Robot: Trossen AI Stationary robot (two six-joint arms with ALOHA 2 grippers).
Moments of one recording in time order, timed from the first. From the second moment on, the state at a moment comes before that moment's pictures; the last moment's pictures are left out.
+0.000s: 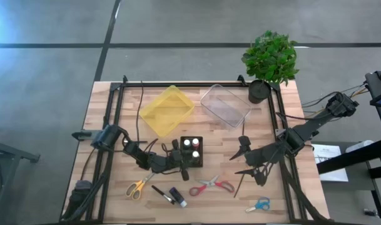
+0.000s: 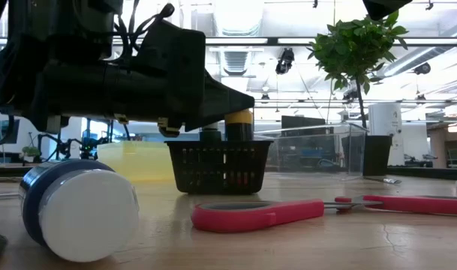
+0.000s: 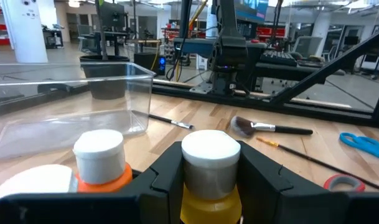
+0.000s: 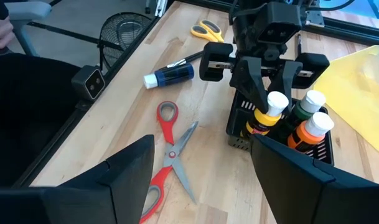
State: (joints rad) left arm -0.39 2.15 0.70 1.44 -0.69 -0.09; right arm 0.56 1.03 0.78 -0.31 0.23 0.12
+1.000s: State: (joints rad) left arm -0.38 2.15 0.70 1.36 -0.72 -0.19; right arm 0.56 1.03 0.78 -0.31 0.23 0.11
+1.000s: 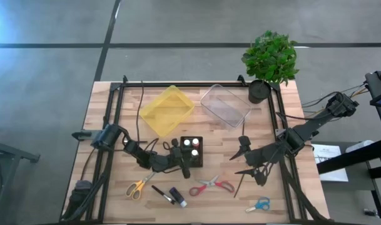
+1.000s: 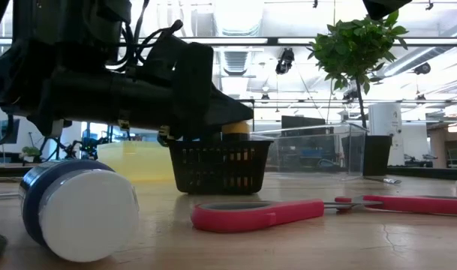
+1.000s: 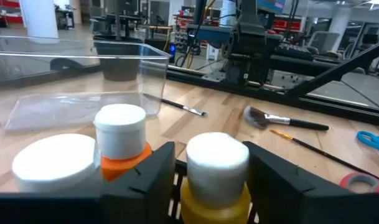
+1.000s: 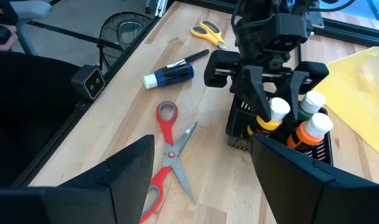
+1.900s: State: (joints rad) left arm -0.38 2.15 0.70 1.37 -0.71 -0.18; right arm 0.56 1.03 0.78 -0.31 0.23 0.12
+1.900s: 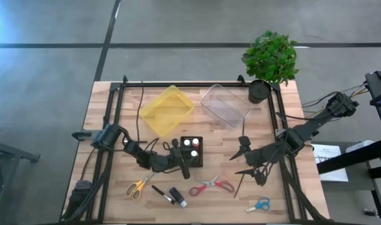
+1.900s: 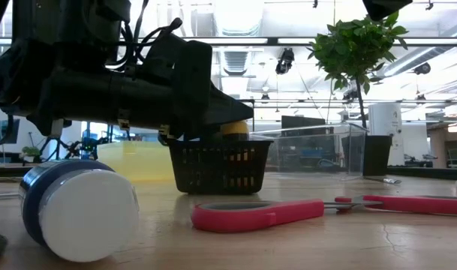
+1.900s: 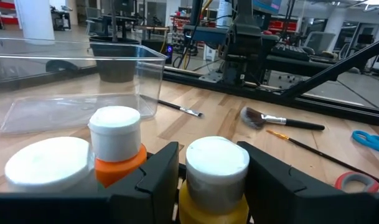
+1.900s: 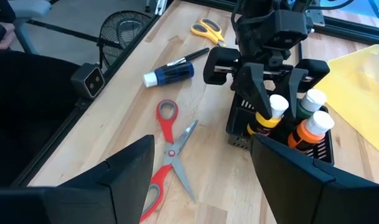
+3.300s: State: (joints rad) left arm -0.38 2.14 0.70 1.48 -0.67 -0.04; right arm 0.57 1.03 0.76 -0.31 0.20 0.13
